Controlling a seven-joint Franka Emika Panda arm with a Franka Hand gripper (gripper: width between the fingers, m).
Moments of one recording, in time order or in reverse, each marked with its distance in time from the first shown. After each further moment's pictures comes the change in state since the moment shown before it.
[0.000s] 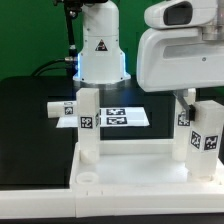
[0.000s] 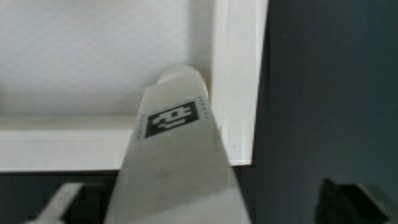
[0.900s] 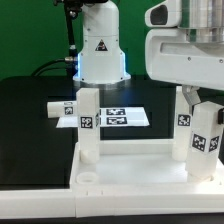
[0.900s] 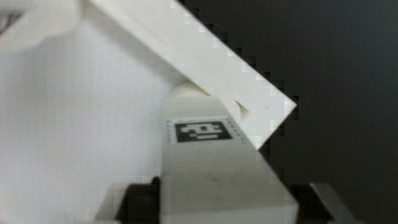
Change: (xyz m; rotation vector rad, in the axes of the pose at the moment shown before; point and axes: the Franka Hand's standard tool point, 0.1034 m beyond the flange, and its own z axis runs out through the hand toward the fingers) arm -0.001 0.006 0.003 0.035 -0.002 1.026
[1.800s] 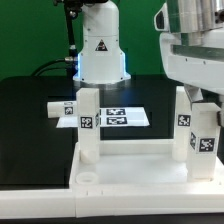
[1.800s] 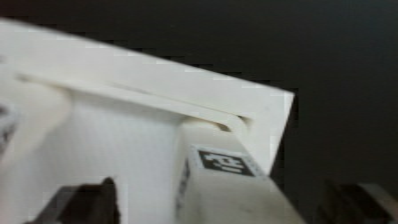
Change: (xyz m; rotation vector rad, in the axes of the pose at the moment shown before) arm -0.005 0.003 0.001 0.051 -0.040 0.025
